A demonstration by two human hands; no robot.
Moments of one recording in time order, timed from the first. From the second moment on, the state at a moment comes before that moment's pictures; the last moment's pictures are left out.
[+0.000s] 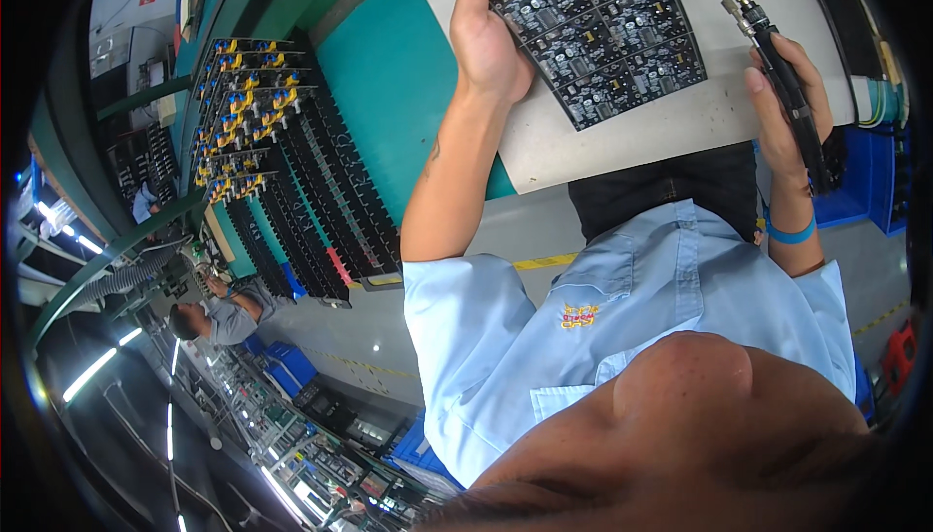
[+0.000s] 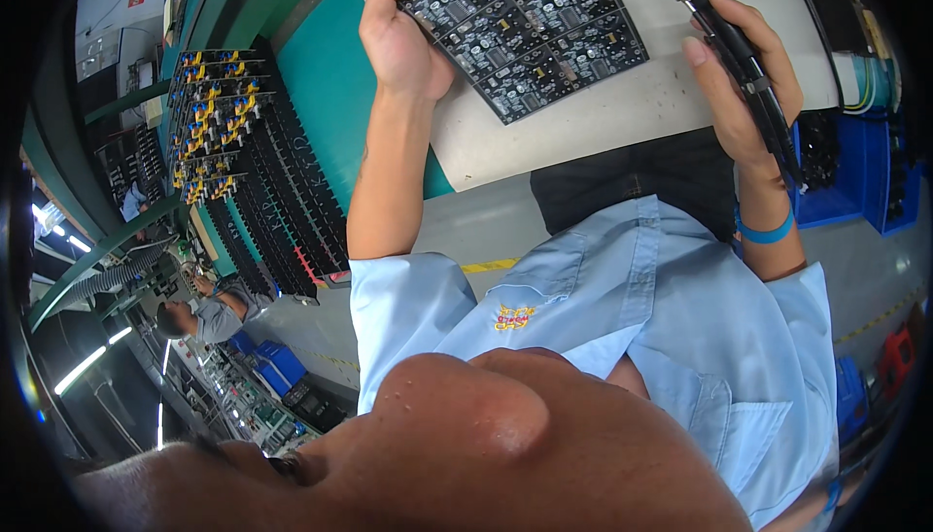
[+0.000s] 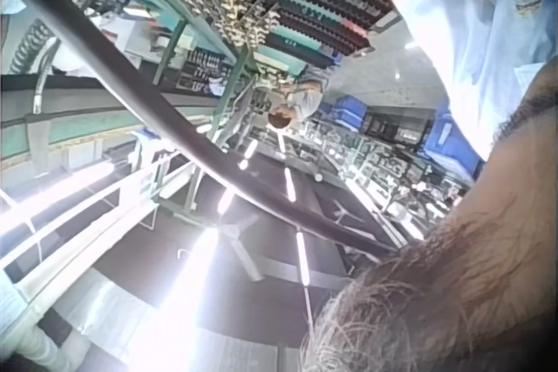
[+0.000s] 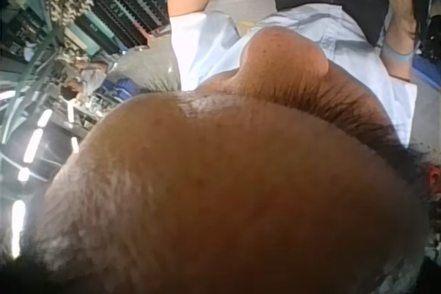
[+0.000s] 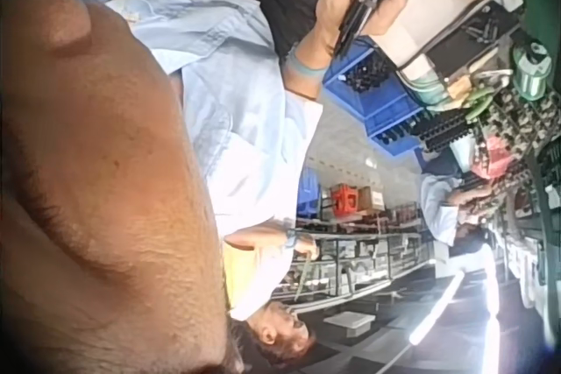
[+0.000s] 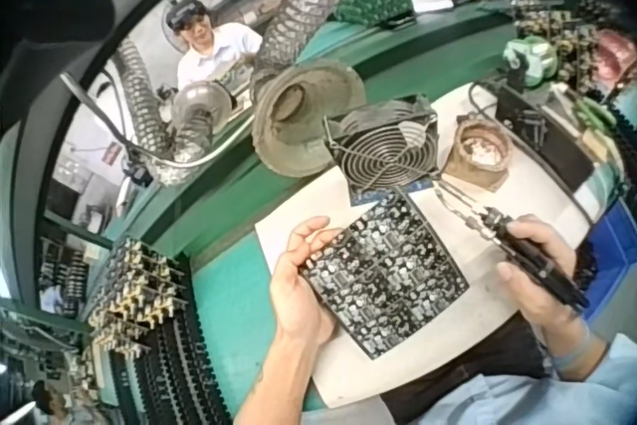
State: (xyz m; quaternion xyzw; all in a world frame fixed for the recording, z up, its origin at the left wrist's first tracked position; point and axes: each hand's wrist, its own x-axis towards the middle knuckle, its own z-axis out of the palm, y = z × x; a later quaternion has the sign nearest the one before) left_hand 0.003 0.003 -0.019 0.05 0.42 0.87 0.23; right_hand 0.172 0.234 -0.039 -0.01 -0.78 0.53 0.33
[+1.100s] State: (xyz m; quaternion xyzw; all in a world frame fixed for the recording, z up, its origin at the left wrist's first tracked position) left_hand 0.004 -0.007 -0.014 0.05 0.48 0.84 0.24; right_hand 0.166 0.229 -0.046 0.02 -0.74 0.60 0.30
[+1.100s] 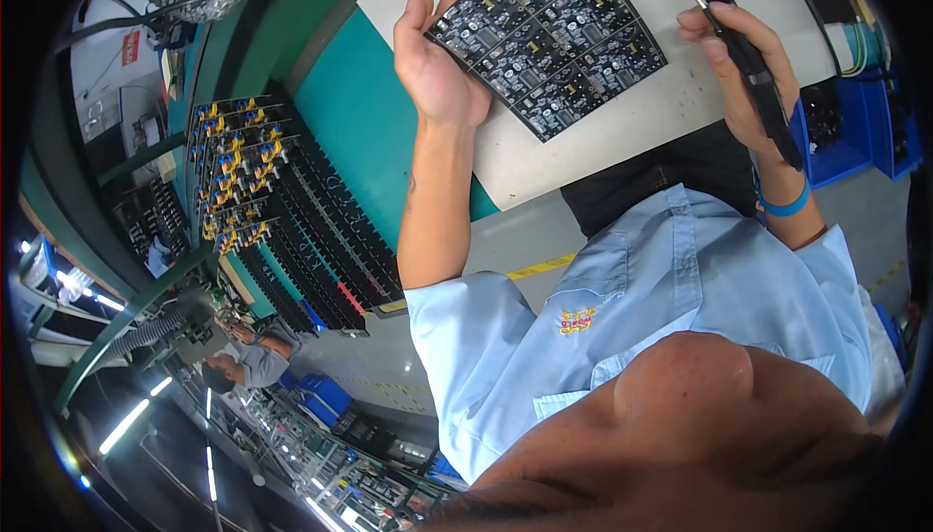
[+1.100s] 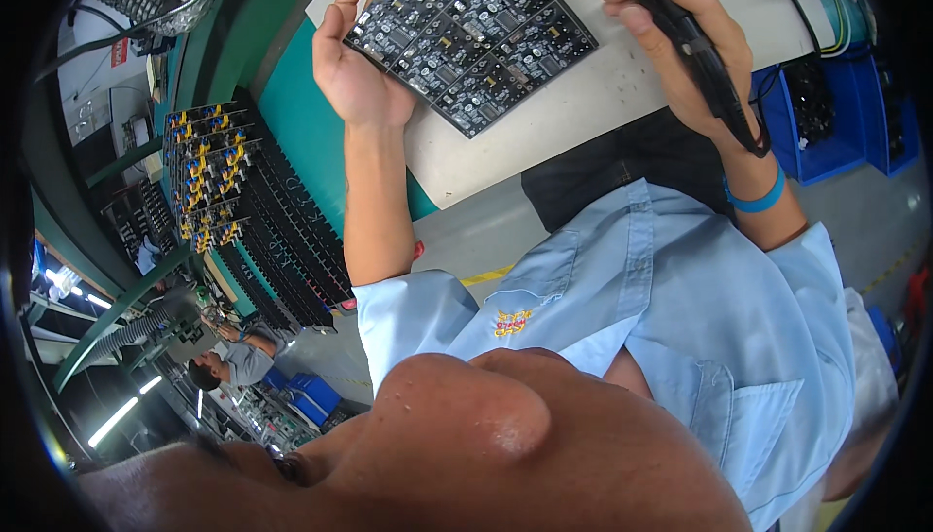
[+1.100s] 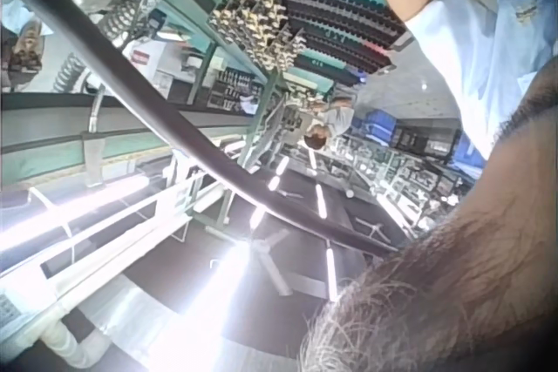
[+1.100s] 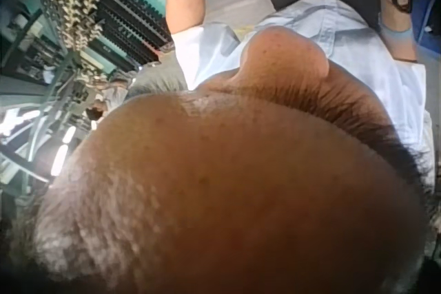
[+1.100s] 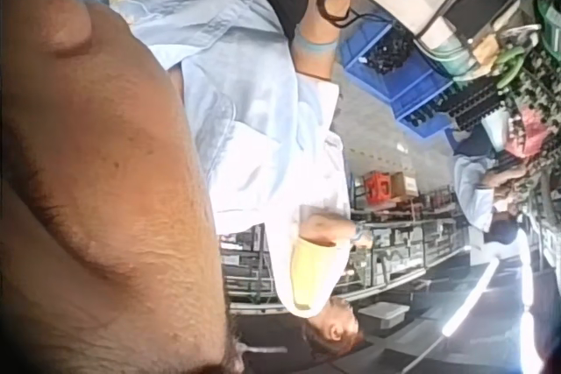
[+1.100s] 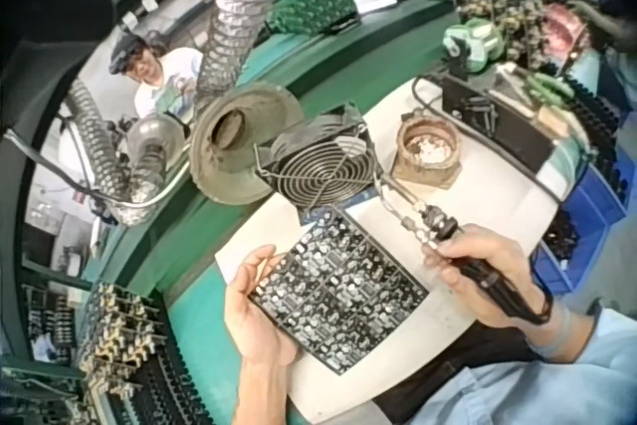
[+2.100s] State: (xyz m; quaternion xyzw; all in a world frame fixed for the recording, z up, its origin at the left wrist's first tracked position) left_hand 0.006 -0.008 -0.014 0.04 0.48 0.84 0.24; right_hand 0.159 0.224 -0.040 0.13 -0.79 0.53 0.29
